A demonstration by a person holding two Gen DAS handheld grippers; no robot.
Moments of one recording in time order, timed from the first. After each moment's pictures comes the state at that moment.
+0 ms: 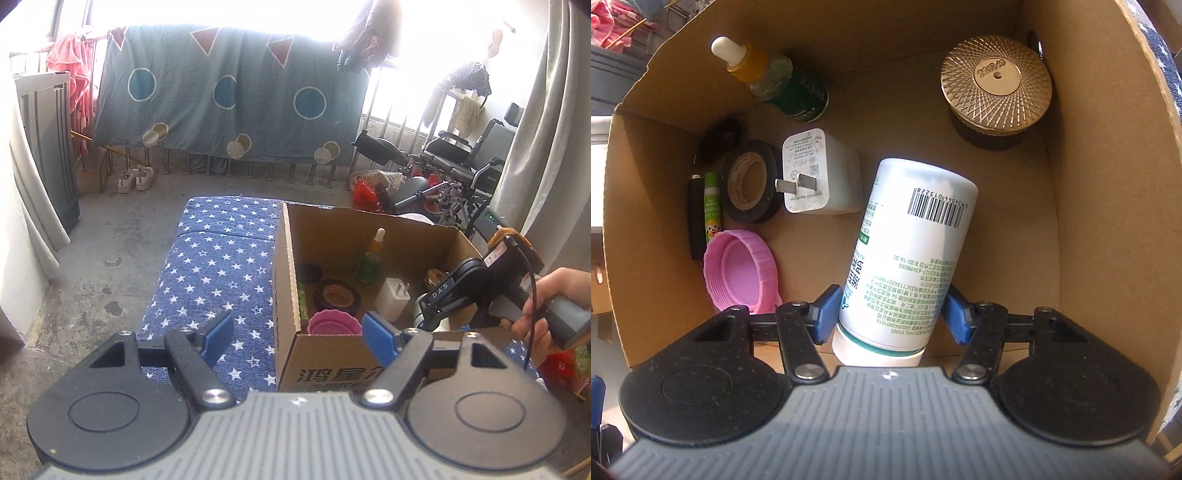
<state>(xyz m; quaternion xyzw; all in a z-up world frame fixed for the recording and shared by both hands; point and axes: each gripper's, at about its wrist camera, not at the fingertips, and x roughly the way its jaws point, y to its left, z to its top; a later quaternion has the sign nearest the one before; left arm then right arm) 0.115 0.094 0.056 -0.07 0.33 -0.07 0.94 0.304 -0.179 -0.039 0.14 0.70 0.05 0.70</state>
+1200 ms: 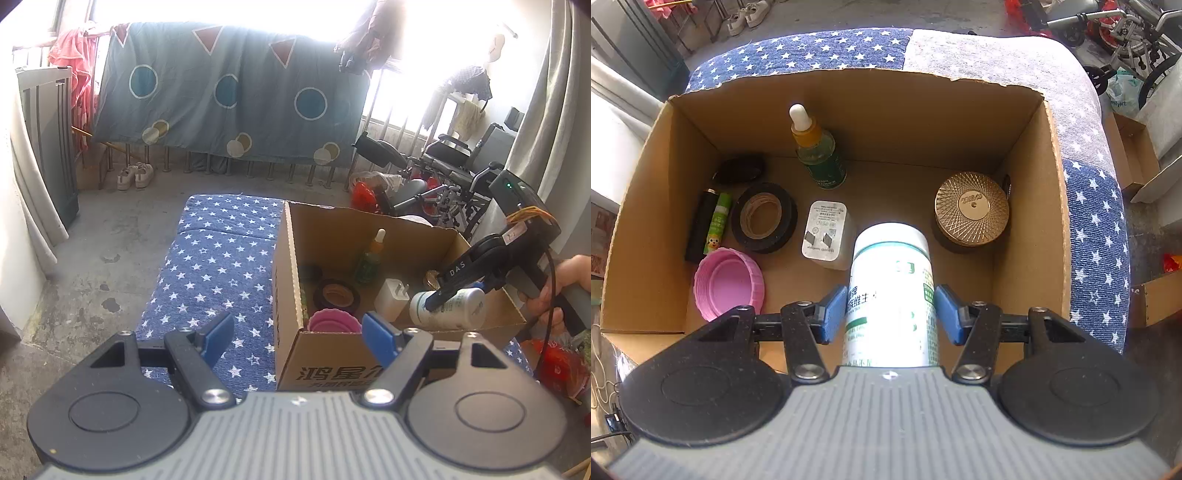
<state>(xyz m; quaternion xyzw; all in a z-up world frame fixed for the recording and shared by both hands) 0.113 0.098 0.053 -0.08 0.33 -0.07 0.94 0.315 -0.159 0.004 -0.01 0.60 0.07 0.79</state>
